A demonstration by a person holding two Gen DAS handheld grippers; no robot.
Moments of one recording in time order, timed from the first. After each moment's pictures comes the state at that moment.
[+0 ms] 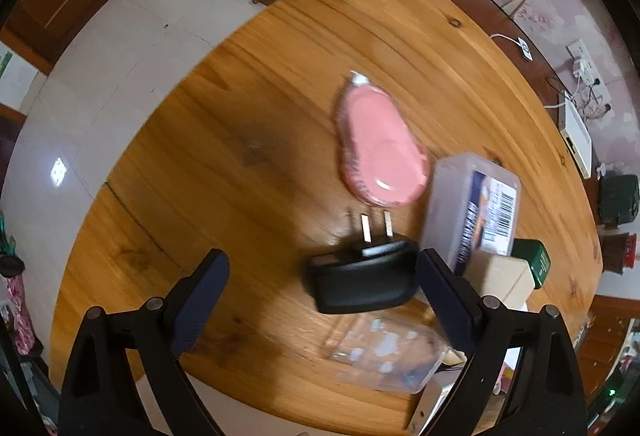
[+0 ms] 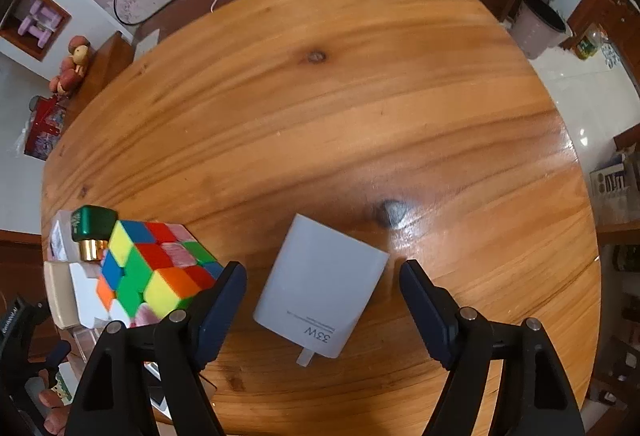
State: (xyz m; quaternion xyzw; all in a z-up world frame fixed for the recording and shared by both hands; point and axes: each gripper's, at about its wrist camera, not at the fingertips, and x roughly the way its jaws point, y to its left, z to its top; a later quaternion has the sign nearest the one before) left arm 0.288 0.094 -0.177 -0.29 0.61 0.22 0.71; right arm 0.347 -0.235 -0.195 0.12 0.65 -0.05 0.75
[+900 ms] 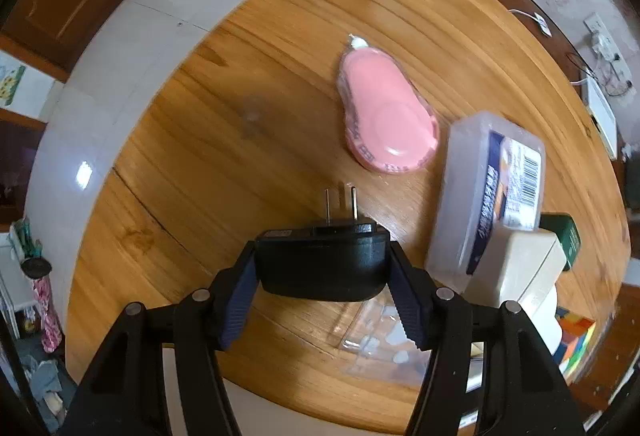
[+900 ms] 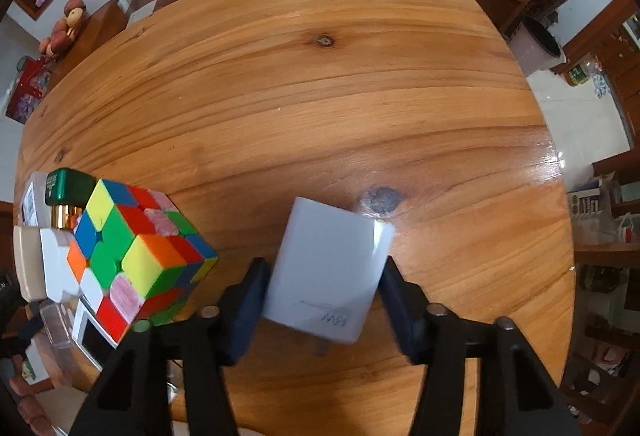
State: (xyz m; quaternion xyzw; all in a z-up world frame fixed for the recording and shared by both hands) left arm 0.293 0.089 -0.185 -0.25 0.64 0.24 0.69; right arm 0.341 -0.219 -0.194 0.04 0.66 -0.06 0.75
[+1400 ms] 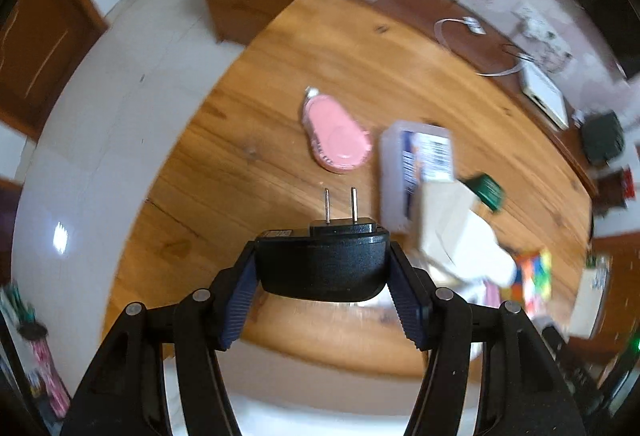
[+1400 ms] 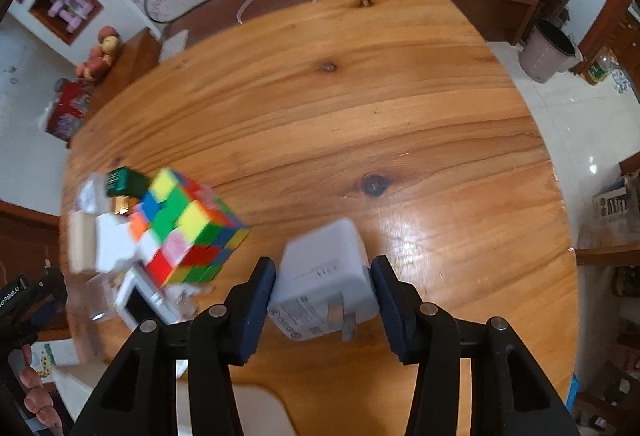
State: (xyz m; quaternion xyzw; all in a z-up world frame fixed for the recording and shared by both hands) left arm 0.245 0.084 -0.105 -0.20 0.59 0.14 0.77; right arm 0.304 -0.244 -0.149 0.10 0.62 0.00 0.78
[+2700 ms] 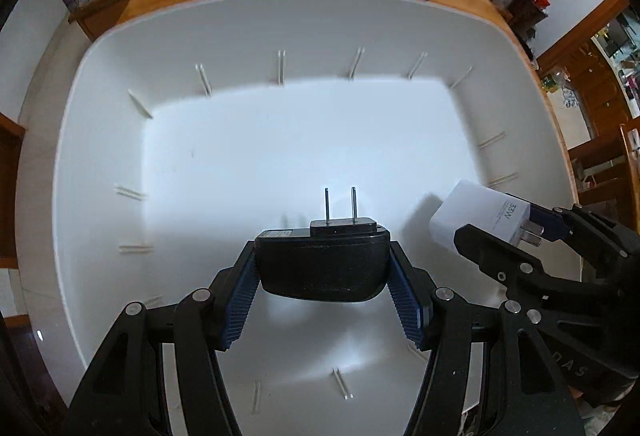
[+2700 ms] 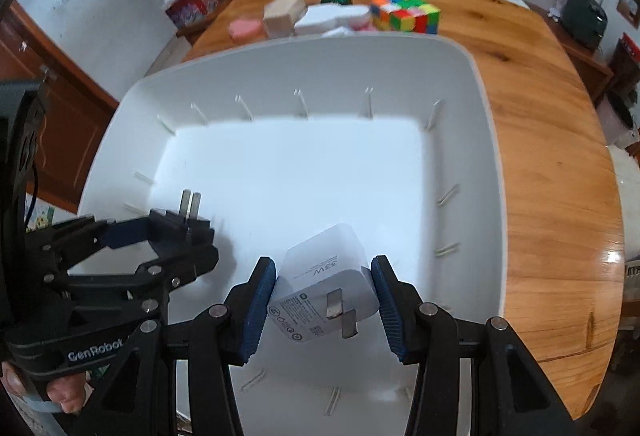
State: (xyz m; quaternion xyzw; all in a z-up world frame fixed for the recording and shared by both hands) left arm 0.052 -0.006 -0.151 -0.05 0.63 -0.08 0.77; right arm 0.067 -0.132 -0.142 -0.01 0.59 0.17 0.79
